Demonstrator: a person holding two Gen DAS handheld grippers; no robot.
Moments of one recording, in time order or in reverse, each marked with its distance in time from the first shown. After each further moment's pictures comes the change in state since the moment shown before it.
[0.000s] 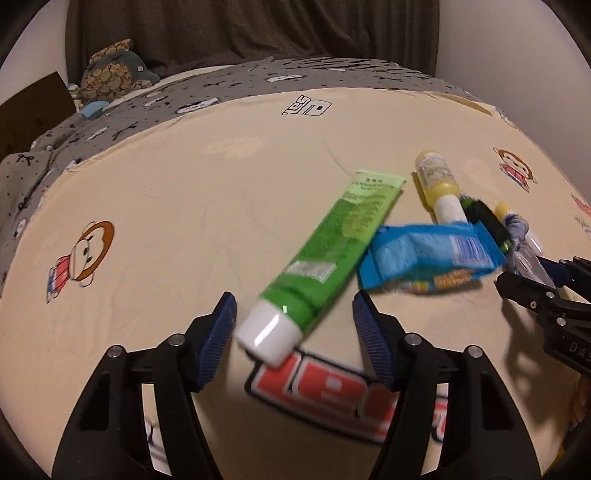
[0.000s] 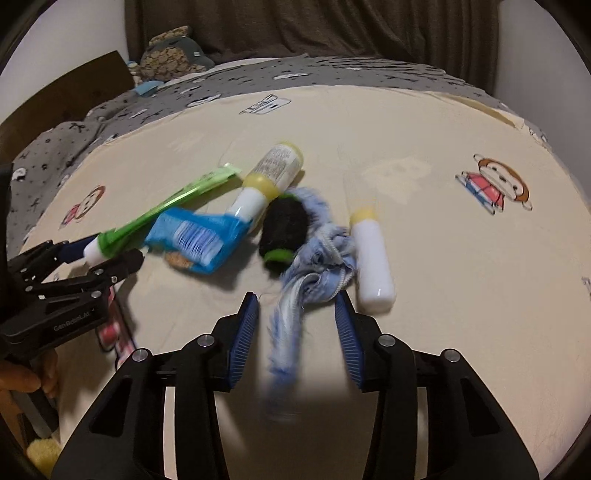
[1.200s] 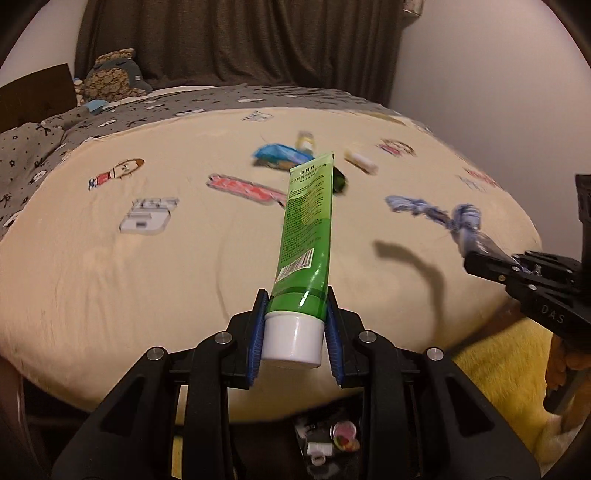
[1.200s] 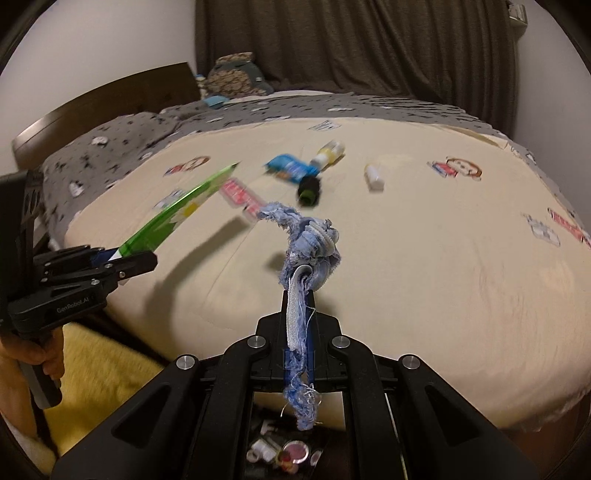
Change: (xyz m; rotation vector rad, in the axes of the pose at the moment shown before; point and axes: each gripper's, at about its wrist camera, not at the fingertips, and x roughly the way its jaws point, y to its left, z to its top) left arm -0.187 -0.052 -0.183 -0.024 -0.121 -0.159; right arm -0.170 0.000 -0.172 -0.132 -0.130 0.185
